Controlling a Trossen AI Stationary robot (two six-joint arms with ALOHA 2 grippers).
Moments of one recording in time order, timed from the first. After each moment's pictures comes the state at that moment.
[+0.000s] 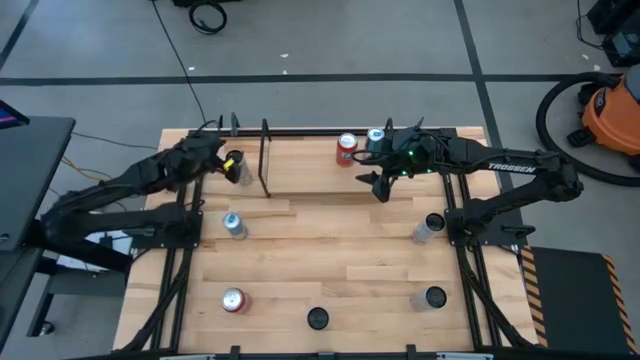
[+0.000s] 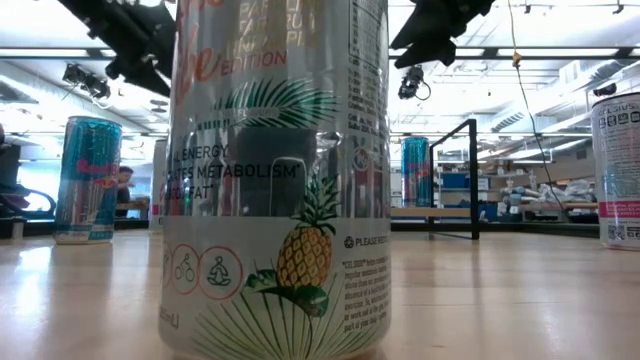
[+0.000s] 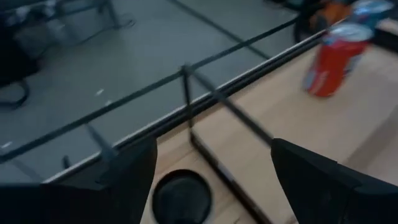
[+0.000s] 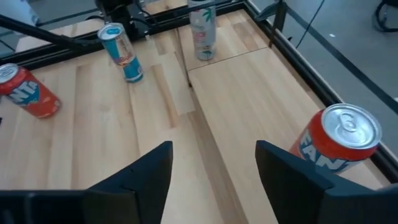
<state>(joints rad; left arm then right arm) 0.43 0.73 0.76 -0.58 -0.48 -0.27 -0.19 1.18 1.13 -0.54 0.02 0.15</state>
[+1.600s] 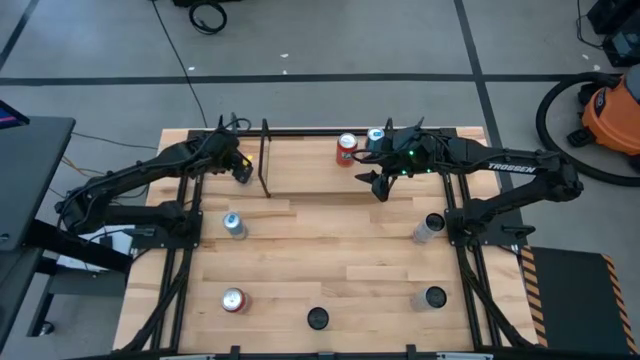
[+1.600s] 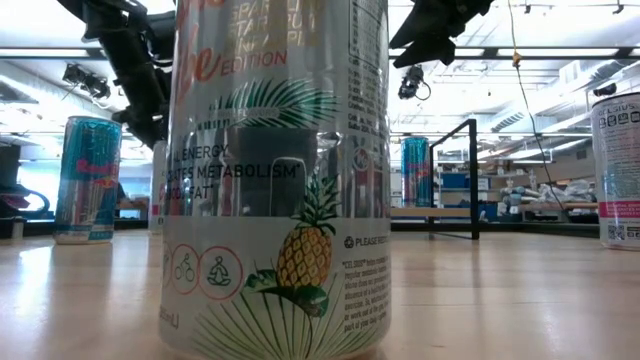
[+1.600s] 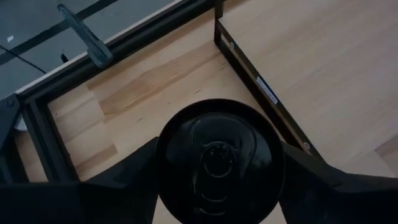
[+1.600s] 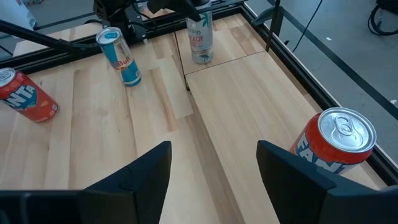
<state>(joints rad) 0.63 1.05 0.76 -0.69 -0.28 -0.28 -0.19 1.18 1.13 -0.53 0.03 0.15</state>
